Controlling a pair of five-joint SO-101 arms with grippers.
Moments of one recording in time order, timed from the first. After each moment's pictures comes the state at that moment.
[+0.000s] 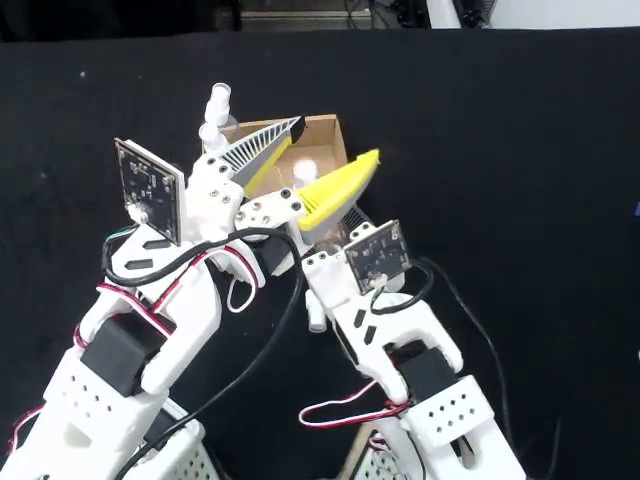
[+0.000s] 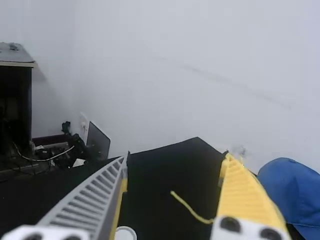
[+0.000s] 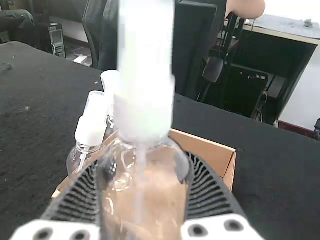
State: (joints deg) left arm 29.6 -60.6 34.7 28.6 8.7; right arm -26.4 -77.6 82.5 15.1 5.0
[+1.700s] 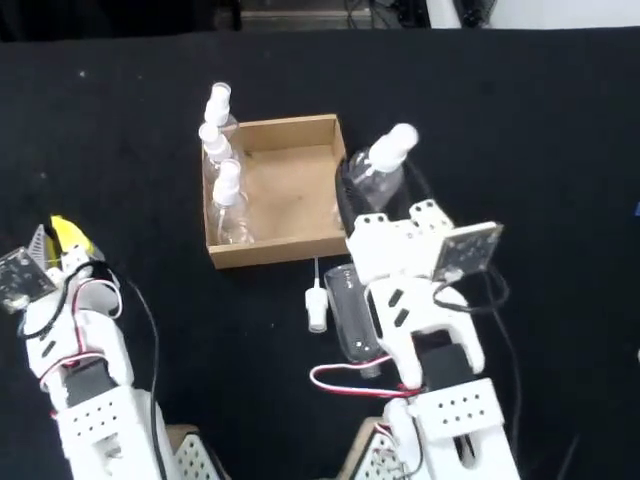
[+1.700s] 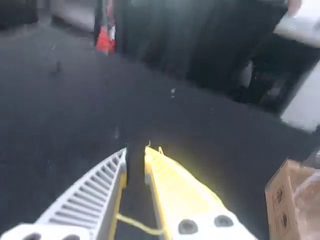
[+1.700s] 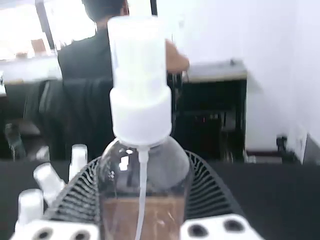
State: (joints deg) left arm -30.8 -83.9 96.3 3.7 8.8; right arm -12.8 -77.5 82.5 -2.2 -6.9
